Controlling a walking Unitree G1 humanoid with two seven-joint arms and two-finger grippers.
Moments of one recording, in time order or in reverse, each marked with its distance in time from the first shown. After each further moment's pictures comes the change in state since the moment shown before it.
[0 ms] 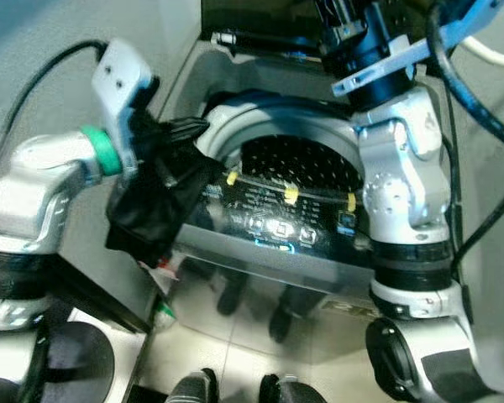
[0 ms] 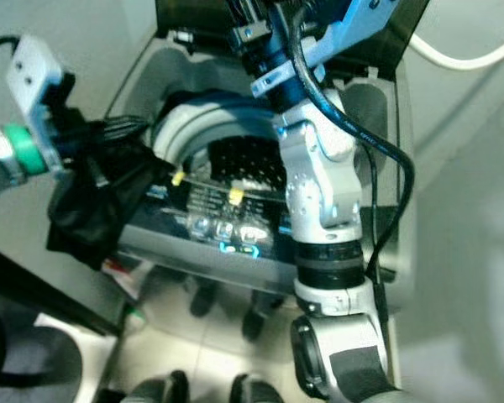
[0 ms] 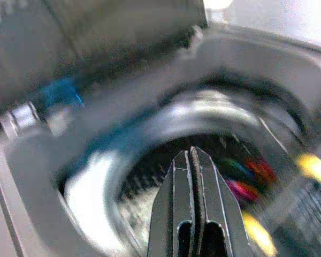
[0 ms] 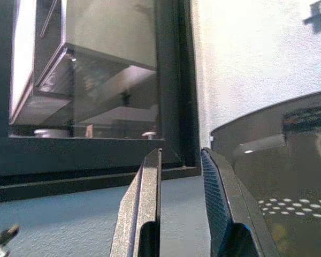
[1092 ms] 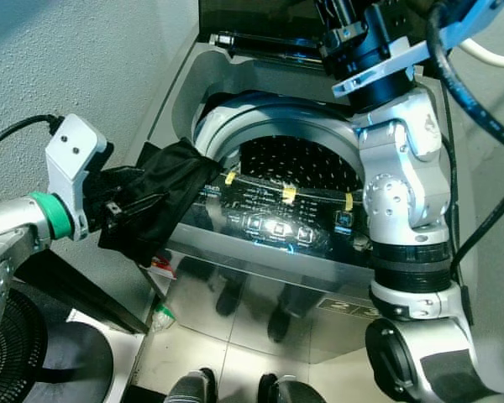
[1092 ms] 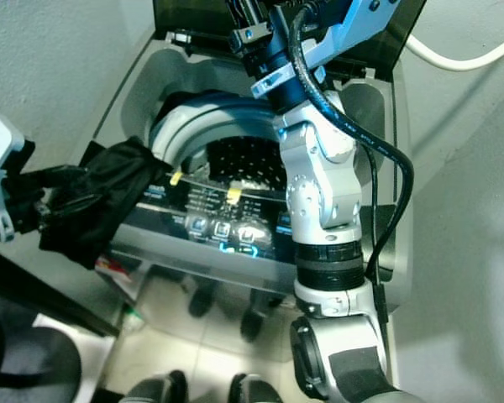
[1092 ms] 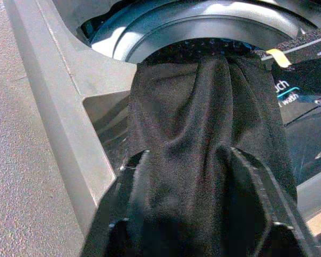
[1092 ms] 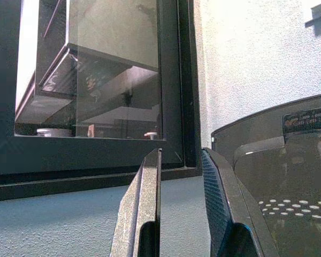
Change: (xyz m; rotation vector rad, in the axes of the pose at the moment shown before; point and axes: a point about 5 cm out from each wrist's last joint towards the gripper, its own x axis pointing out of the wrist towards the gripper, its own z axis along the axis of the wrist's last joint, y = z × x) left arm -0.110 -0.029 -0.068 -0.235 0.334 0.186; right arm 0.000 0.002 -0.001 0.006 0.002 0.016
